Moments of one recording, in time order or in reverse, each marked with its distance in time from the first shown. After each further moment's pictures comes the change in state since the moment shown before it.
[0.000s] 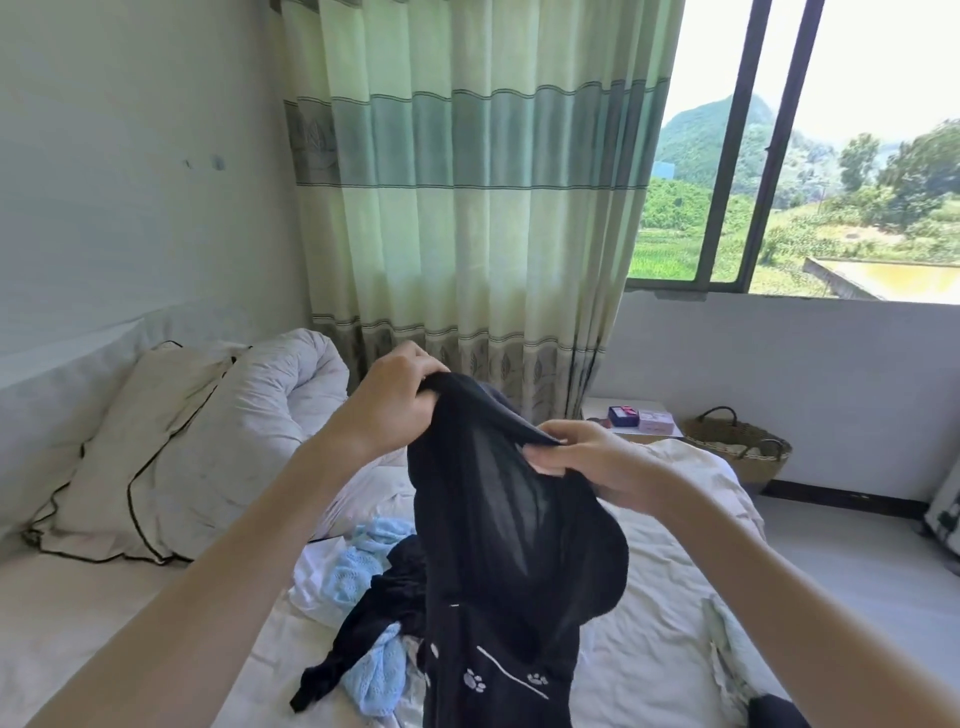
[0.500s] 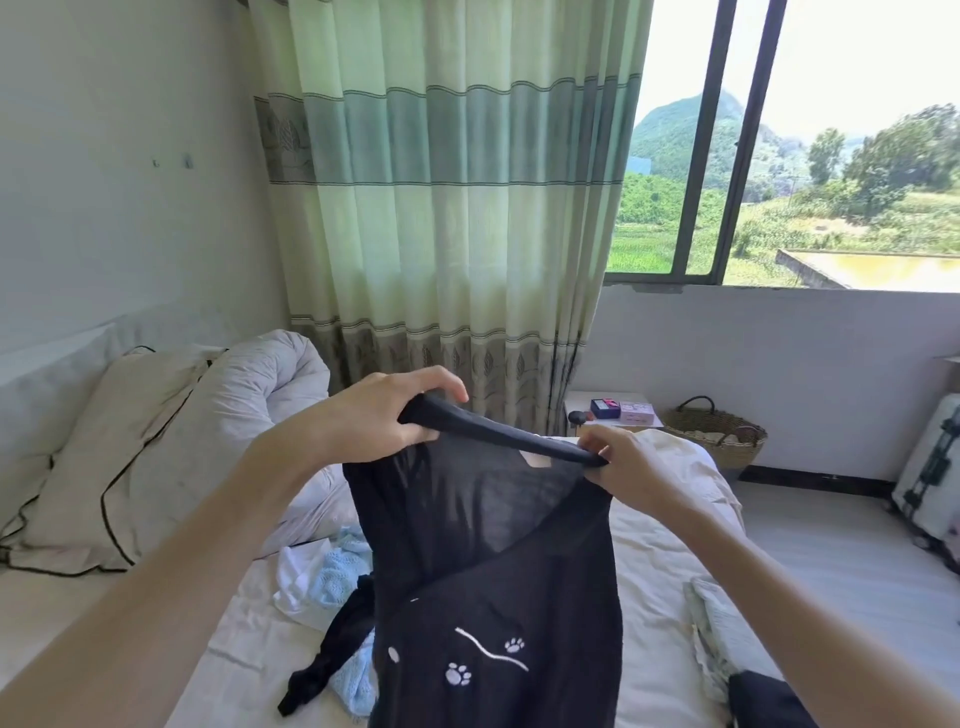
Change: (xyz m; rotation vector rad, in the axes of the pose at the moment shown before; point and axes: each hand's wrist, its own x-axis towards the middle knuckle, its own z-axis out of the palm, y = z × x) left_hand -0.009 0.002 -0.012 -0.036 -0.395 0.133; right_hand -0.013 0.046 -0.043 -0.856 0.552 -0.078
